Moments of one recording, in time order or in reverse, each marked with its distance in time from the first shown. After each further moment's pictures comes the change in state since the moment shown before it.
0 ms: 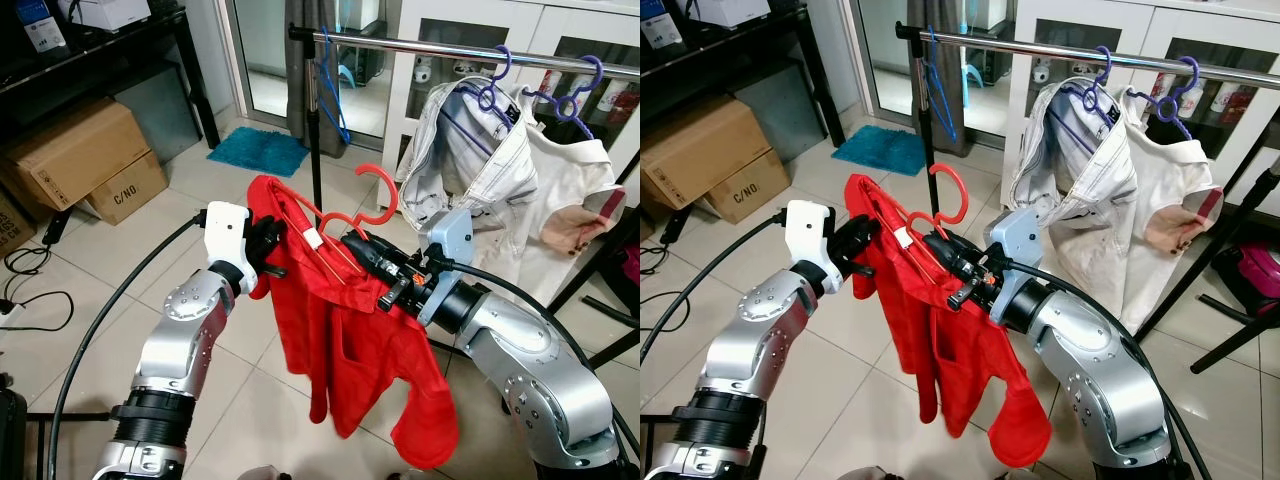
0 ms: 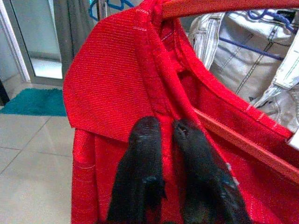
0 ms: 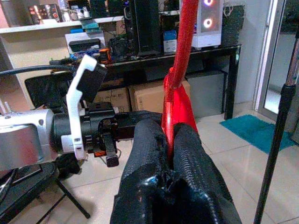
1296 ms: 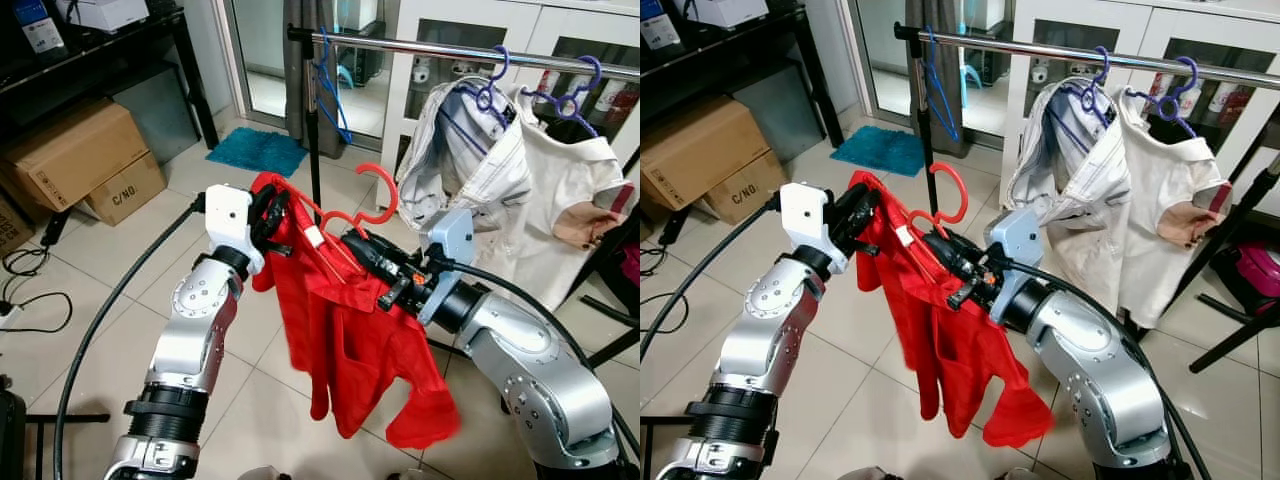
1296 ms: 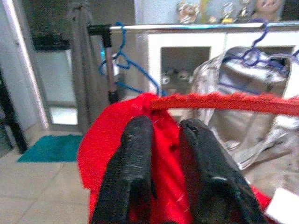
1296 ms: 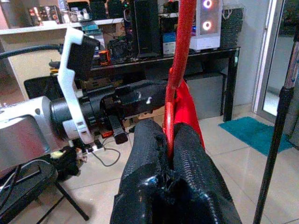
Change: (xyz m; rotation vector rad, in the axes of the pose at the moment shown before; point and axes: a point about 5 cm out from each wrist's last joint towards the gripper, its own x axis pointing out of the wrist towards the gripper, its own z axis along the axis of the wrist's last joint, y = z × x) left arm 0.005 -0.006 0.021 0.106 -0.187 0.064; right arm 0.000 0.001 0.001 -0.003 -0.007 0.002
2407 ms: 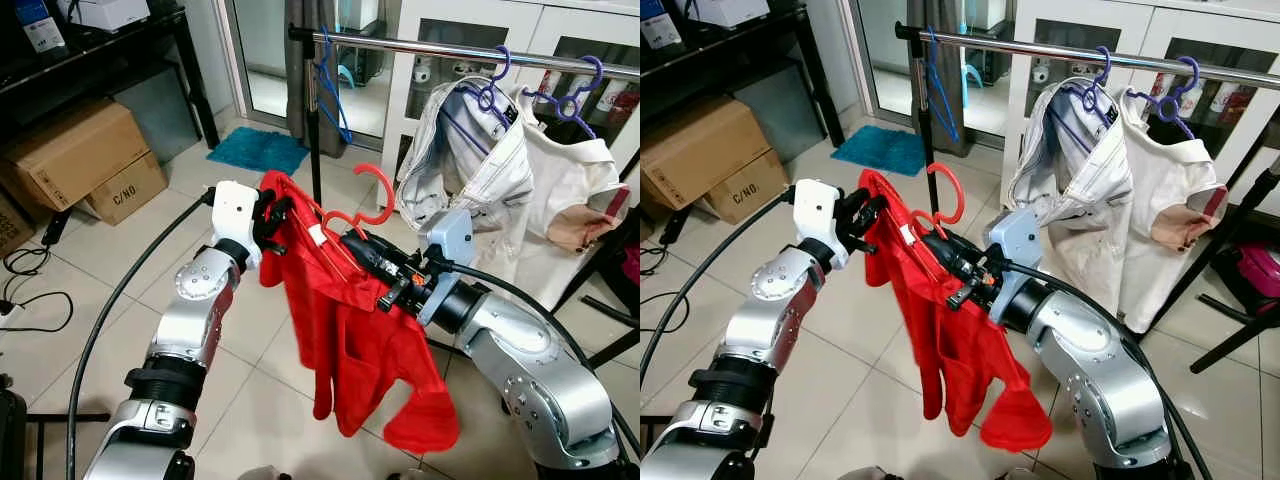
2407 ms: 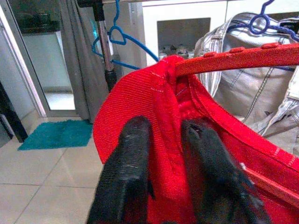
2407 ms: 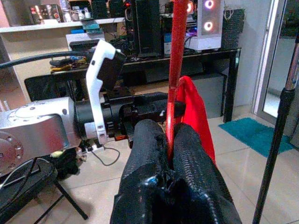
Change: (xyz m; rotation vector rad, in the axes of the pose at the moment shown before) left arm 0.017 0.011 -0.014 0.029 0.089 -0.061; right arm 0.000 0.000 0.000 -0.012 0.000 0.004
